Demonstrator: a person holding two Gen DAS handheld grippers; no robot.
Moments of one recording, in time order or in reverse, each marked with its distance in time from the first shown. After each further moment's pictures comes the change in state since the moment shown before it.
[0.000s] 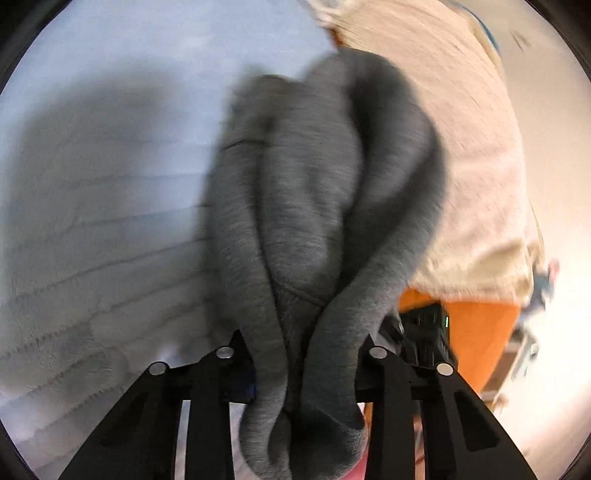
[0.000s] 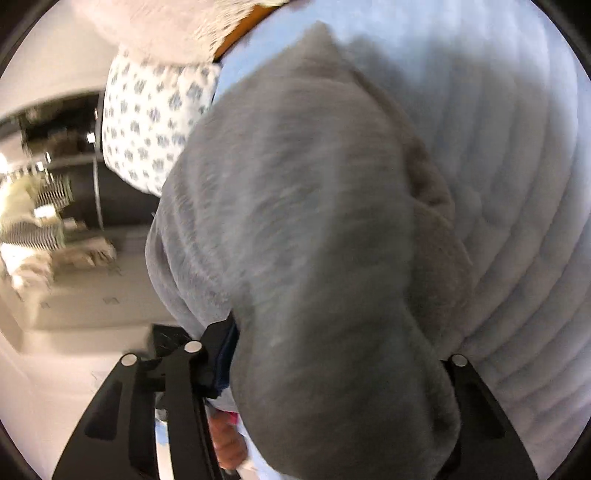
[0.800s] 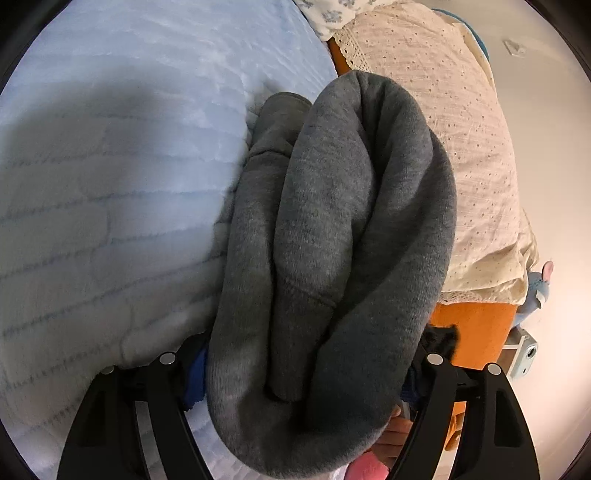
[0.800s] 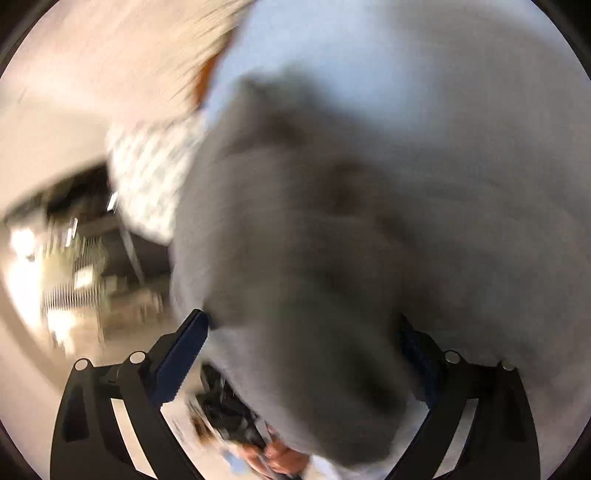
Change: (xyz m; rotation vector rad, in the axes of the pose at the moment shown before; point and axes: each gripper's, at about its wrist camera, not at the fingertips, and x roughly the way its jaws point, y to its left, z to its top) left arm 0.004 0.038 -0.018 -0.022 -0.058 -0.028; right arm -0.025 -0.064 -0.025 0.172 -0.067 0.228
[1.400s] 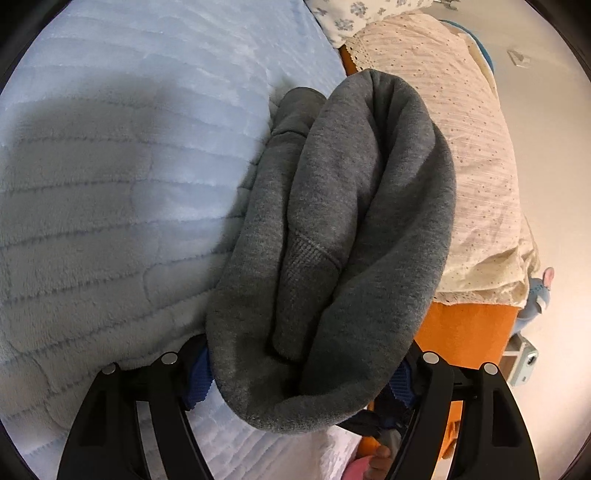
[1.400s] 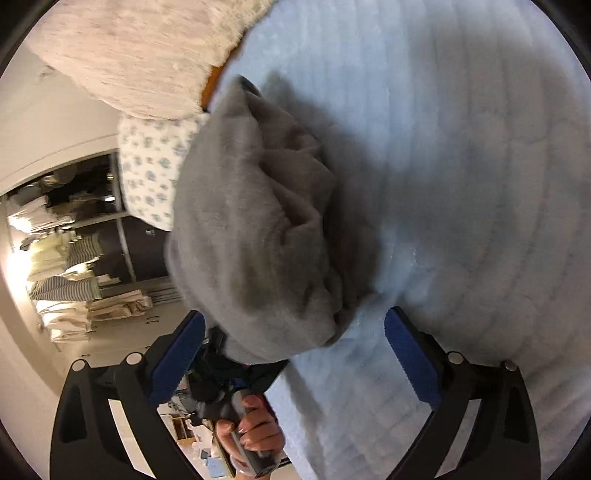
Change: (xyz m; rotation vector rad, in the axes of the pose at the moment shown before) left arm -0.001 0.001 -0.043 -0.038 -0.036 0.005; right arm -0.050 -0.043 -0.068 0.066 -0.071 -0.062
